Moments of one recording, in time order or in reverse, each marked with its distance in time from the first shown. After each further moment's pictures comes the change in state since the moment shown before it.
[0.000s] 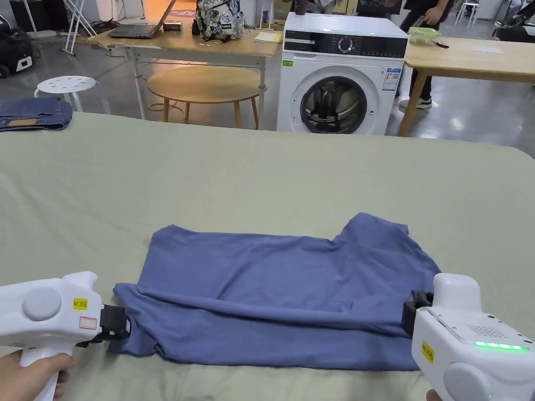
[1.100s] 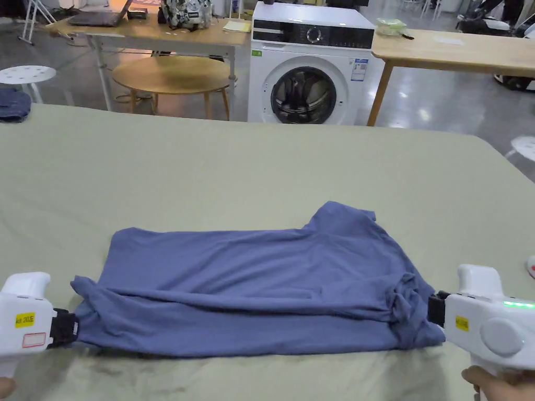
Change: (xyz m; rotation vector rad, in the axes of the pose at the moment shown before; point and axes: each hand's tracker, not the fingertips) left arm 0.007 -0.034 0.045 0.102 0.030 -0.134; right arm 0.112 0.000 -0.046 -0.253 -0.080 -0.024
